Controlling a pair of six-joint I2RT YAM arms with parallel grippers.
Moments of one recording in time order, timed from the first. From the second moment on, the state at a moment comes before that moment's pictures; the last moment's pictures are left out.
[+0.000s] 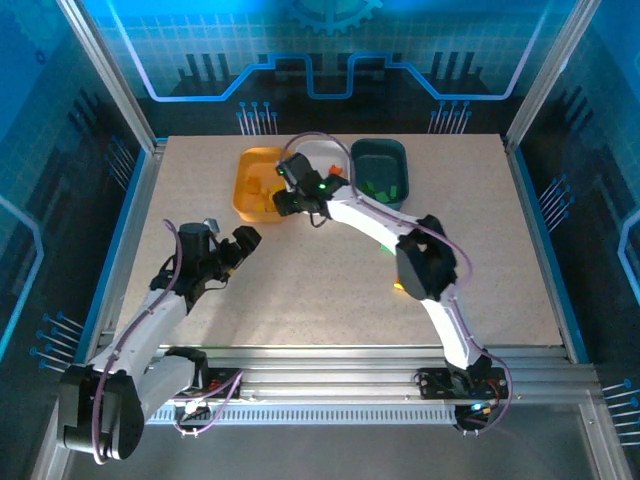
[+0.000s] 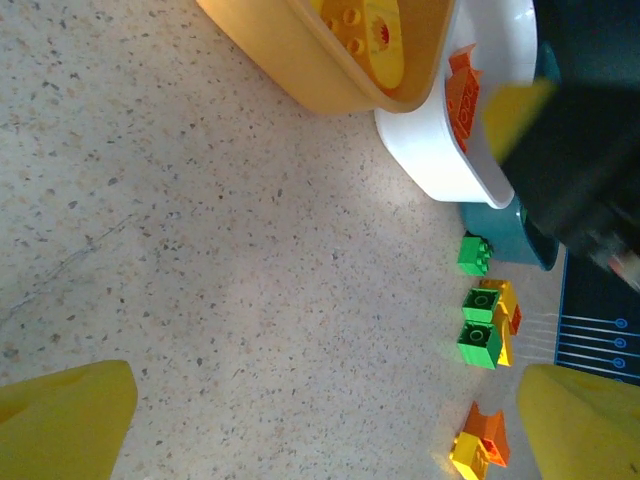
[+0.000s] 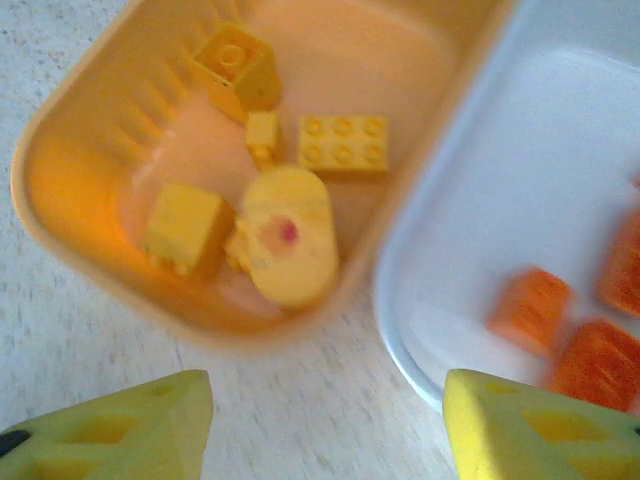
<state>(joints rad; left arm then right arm) -0.10 0.99 0.52 -0.19 0.32 -0.94 0.75 2.18 1.91 -0.56 0.17 0.23</state>
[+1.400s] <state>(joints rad) -0.45 1.46 0.75 -0.07 0.24 -0.87 0.40 1.77 1.03 -0.47 0.15 0.71</state>
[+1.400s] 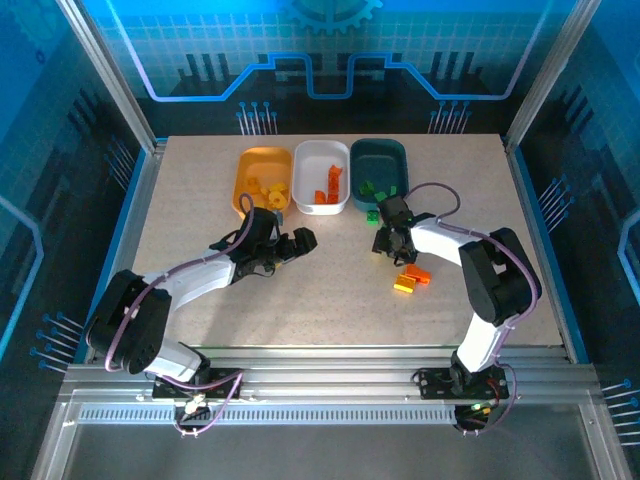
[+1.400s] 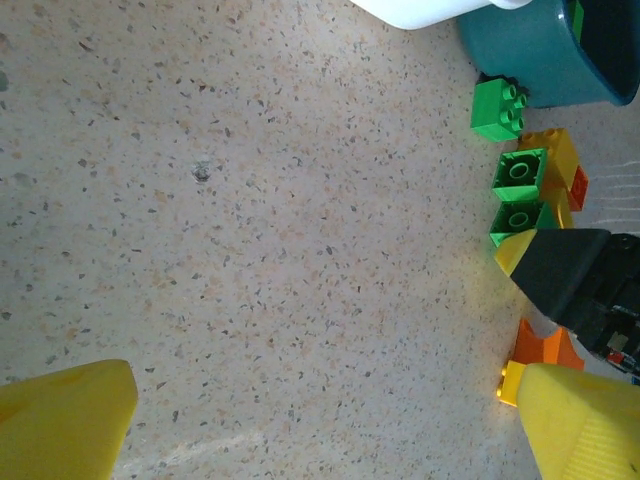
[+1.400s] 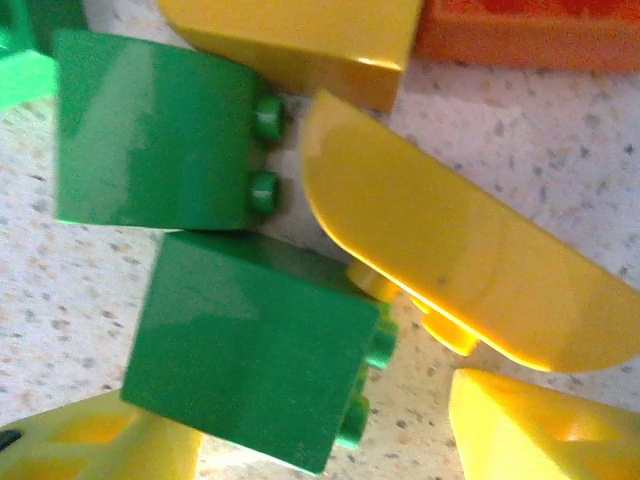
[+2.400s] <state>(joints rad) -0.42 1.46 0.75 -0.07 0.24 -0.87 0.45 1.79 1.10 -0.43 0.13 0.74</state>
